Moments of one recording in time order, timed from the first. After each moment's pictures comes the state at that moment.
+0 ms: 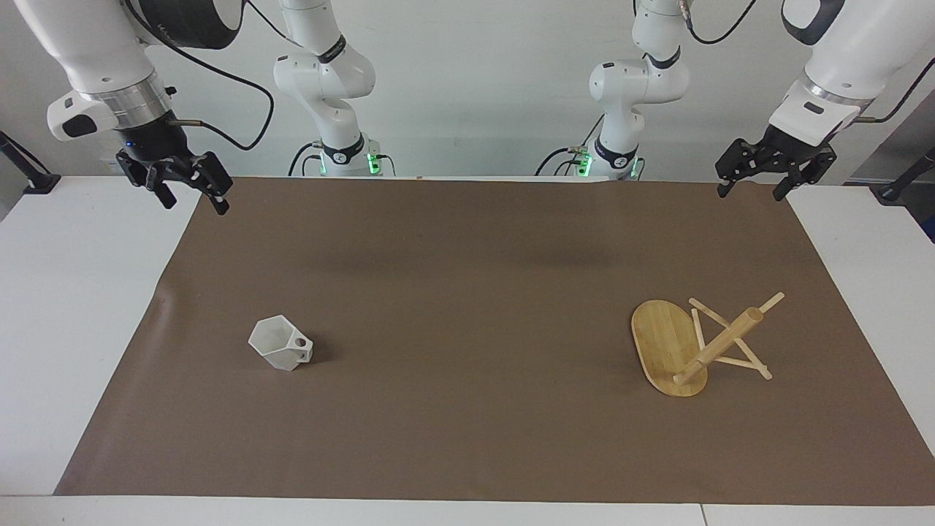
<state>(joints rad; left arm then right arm) -0.02 -0.03 -0.02 -1.55 -0.02 1.51 0.08 0.00 0.00 -0.14 -1.58 0.05 1.68 0.05</state>
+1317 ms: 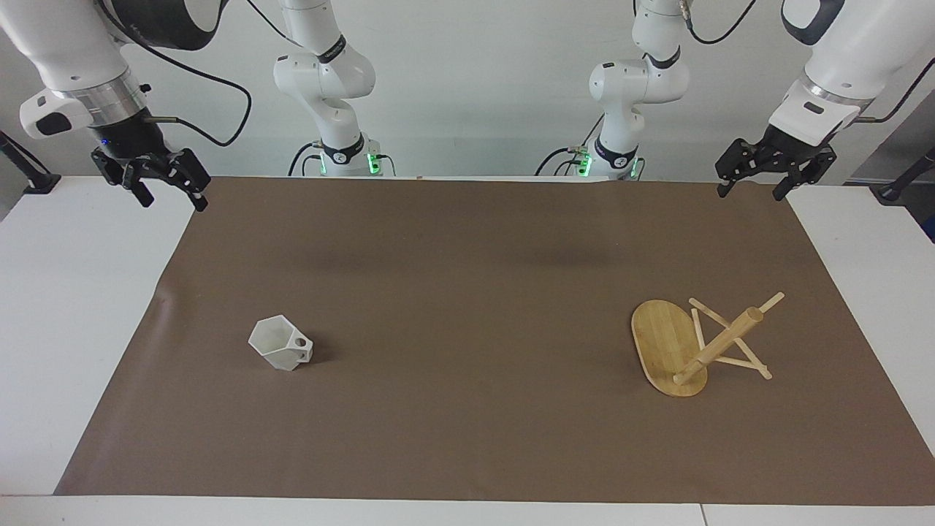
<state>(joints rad) -0.02 -0.03 -0.02 -1.55 -0.02 1.51 0.08 -0.01 -0.01 -0.20 -1.58 0.05 1.67 -0.06</state>
